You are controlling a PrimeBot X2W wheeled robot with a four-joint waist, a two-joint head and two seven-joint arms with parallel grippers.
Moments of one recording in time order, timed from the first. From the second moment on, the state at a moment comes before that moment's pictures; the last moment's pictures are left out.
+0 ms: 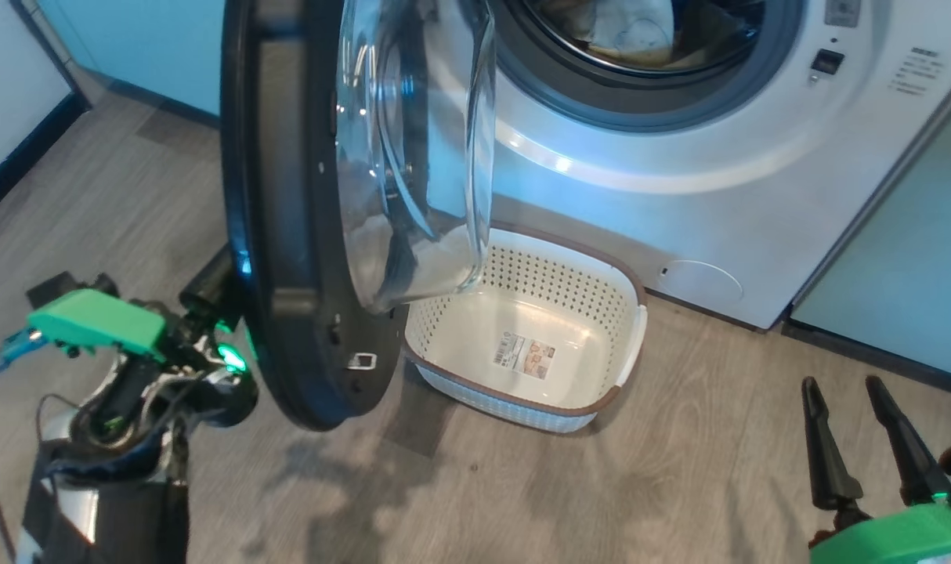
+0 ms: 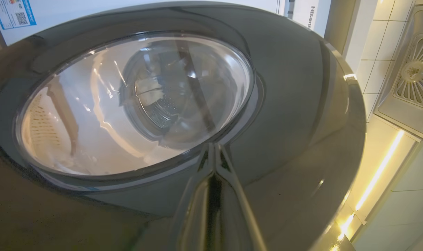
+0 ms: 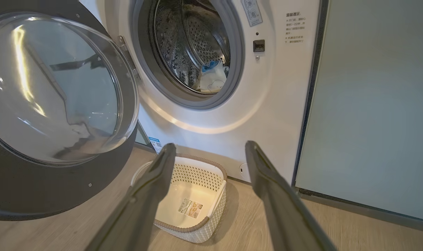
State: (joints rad) left arm -0.30 0.08 0.18 0.05 -1.65 -0.12 0.49; right arm 0.14 -0.08 0.04 -0.12 0.26 0.13 -0.07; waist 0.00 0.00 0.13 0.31
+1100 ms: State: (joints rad) left arm -0.38 0.04 0.02 0.05 -1.66 -0.12 0.39; right arm 0.03 -0.06 0.08 -0.04 0.28 0.13 -0.14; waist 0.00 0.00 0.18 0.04
